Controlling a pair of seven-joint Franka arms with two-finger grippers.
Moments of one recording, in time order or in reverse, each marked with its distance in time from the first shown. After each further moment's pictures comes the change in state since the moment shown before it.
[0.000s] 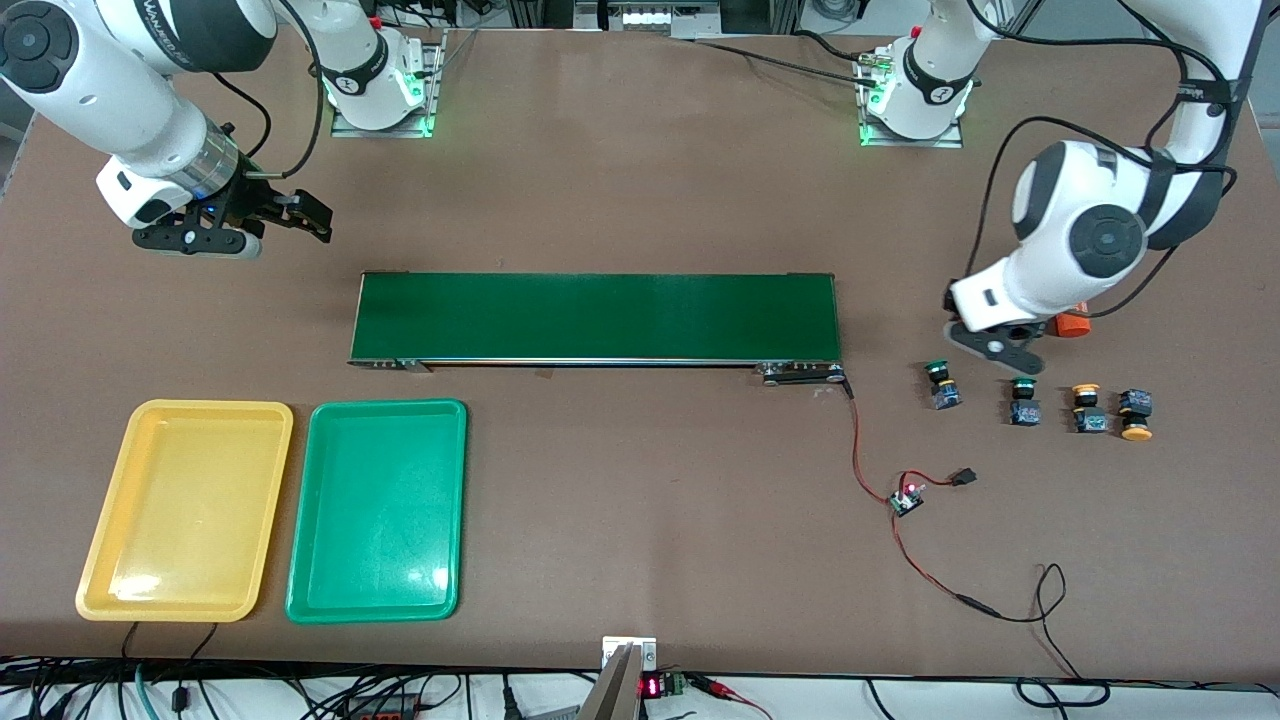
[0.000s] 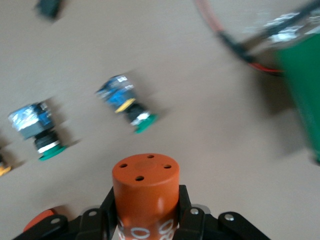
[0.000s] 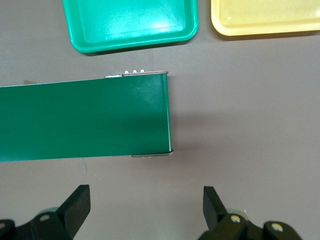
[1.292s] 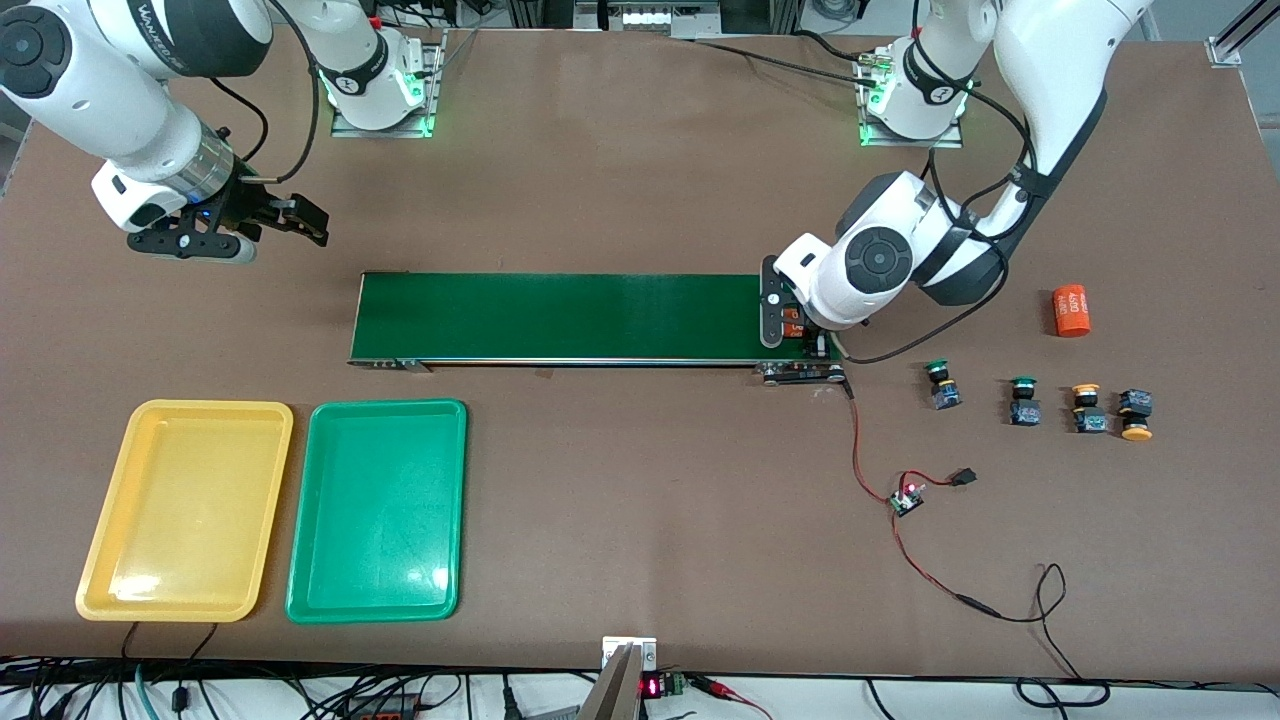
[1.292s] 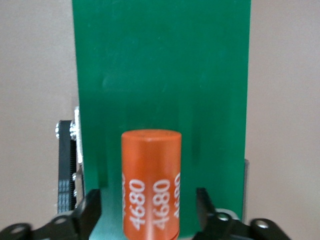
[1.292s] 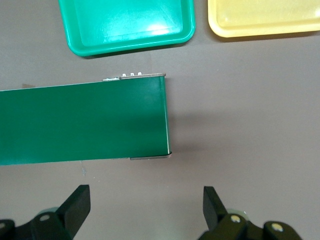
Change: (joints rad) left arm -0.099 0.293 -0.225 0.118 0.063 0.128 0.648; right arm -0.003 0.010 -0.007 0.007 0.000 0.004 0.000
